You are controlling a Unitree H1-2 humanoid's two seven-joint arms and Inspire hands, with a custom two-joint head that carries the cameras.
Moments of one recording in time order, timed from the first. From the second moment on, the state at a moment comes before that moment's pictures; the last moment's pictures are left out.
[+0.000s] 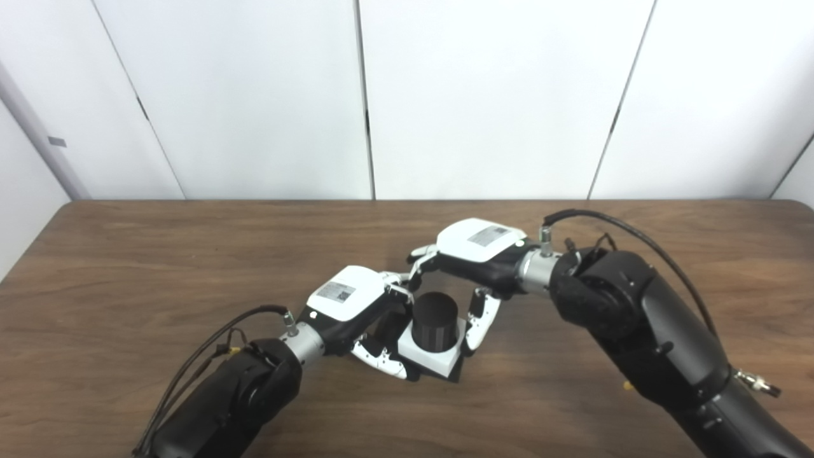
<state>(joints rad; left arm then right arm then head) -0.41 0.39 -0.57 0.15 0.75 -0.16 -0.14 -0.60 -0.36 0.42 -0.22 -0.81 0.10 0.81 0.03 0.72</state>
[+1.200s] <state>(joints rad) -0.40 0.39 -0.57 0.15 0.75 -0.15 -0.15 -0.24 -0.26 0.05 -0.05 -0.57 0.05 0.09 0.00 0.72</state>
